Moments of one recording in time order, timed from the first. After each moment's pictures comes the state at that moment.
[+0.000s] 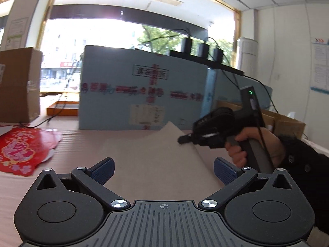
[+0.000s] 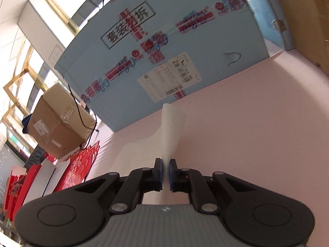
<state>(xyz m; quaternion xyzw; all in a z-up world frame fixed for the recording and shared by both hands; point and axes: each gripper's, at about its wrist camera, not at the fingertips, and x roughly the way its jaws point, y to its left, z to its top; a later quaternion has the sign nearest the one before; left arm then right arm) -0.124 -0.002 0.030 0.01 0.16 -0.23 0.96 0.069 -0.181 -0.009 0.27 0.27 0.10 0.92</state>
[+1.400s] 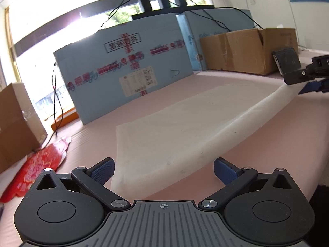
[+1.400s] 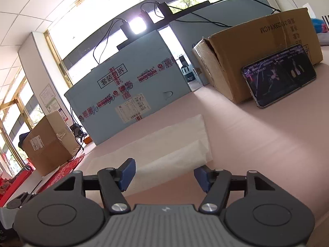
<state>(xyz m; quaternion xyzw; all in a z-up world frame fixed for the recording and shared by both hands) -0.139 -0.012 -0.022 0.25 0.18 -0.15 0.94 -0.192 -0.236 -0.068 0.22 0.14 0.00 0.97</state>
